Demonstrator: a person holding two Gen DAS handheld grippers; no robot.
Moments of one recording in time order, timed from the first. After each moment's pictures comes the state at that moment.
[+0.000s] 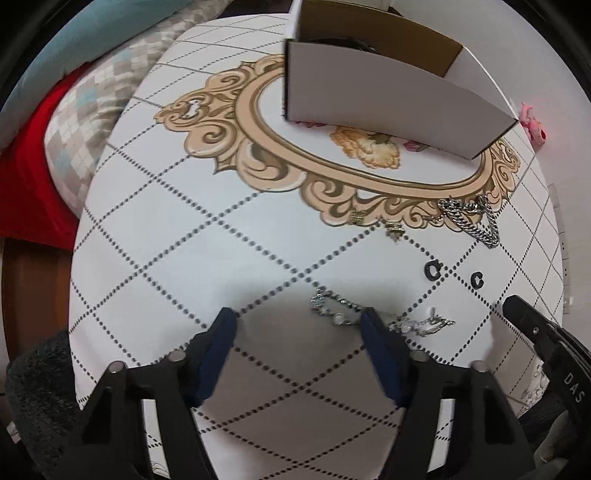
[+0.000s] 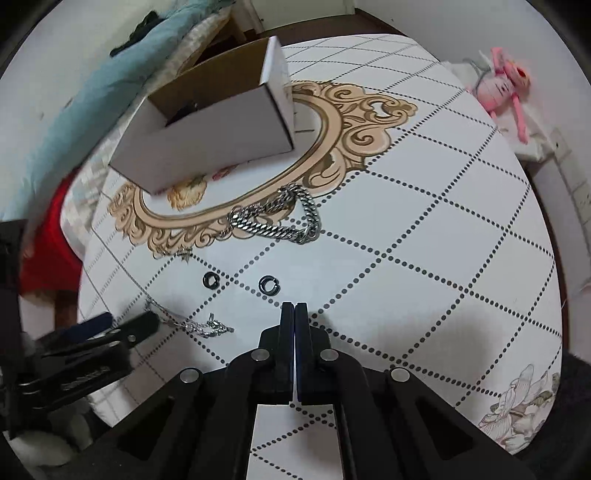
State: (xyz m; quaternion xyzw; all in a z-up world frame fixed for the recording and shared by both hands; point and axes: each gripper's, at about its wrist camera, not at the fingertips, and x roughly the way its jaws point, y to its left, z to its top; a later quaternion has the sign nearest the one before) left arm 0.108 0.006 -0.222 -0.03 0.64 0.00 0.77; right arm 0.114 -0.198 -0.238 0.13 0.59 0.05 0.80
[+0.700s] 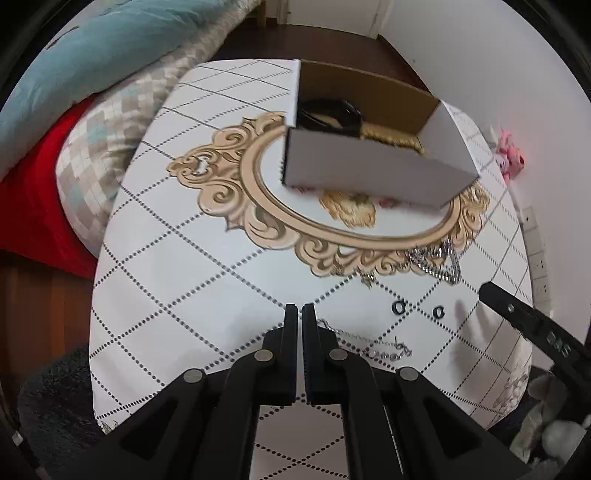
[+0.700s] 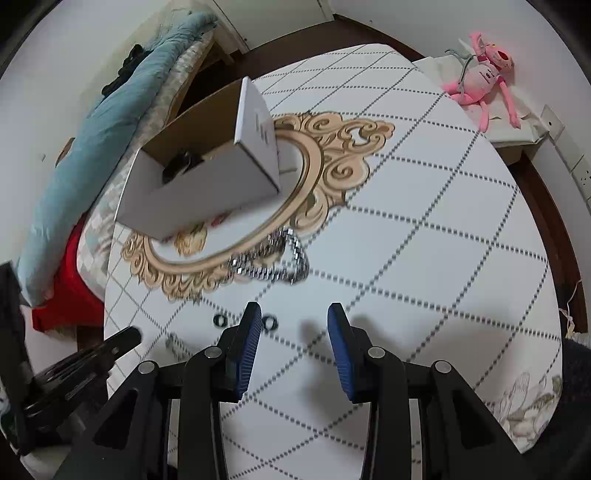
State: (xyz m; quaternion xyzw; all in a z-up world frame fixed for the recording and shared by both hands) left arm 0.121 0.020 -0.174 -0.07 0.59 -0.03 0.80; right arm 0.133 -0.222 -0.219 0.19 0.56 0.04 0.80
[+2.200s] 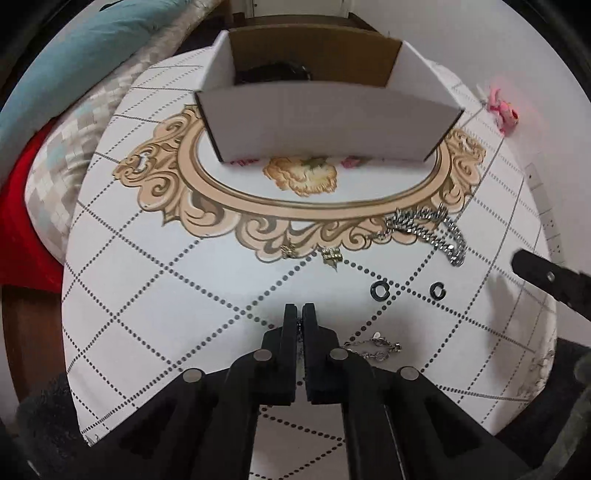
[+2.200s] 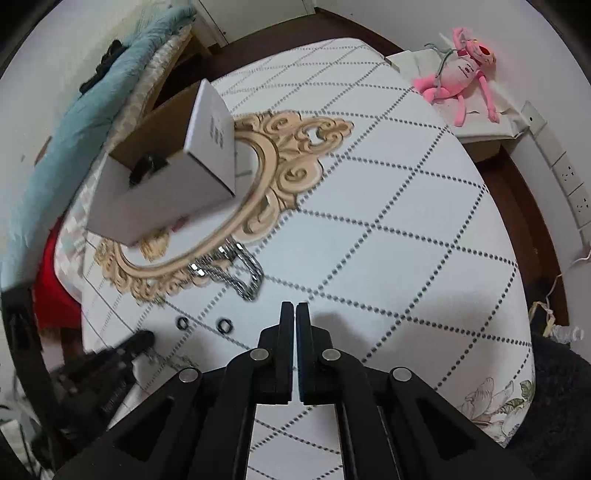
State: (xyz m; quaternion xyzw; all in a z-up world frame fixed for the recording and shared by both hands) left arm 0.125 -0.030 -0.198 0.00 0.61 -0.05 0.79; right arm 0.134 -0.248 -0.217 0.18 0.58 0.02 0.79
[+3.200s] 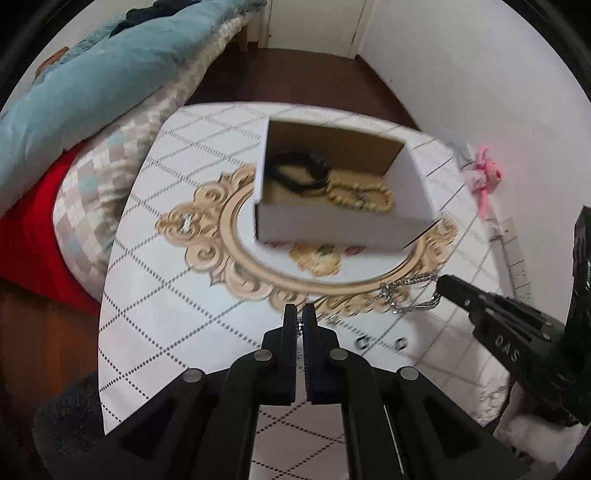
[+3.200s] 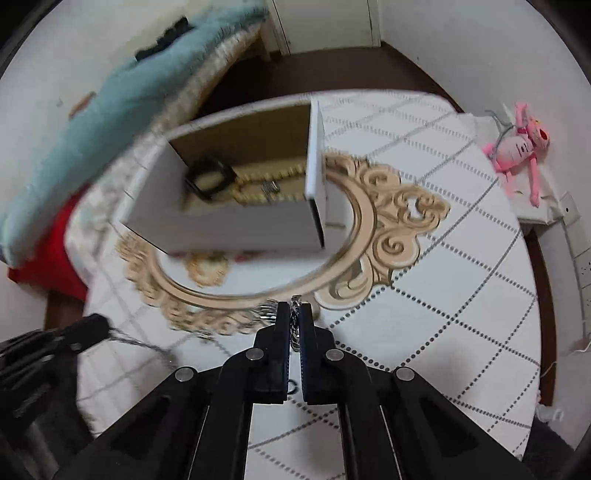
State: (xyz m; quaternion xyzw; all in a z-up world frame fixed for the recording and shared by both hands) left arm 0.141 0.007 -0.122 -0.06 0.55 -0.07 0.83; right arm 0.171 -0.179 -0.188 0.08 0.54 0.09 0.83
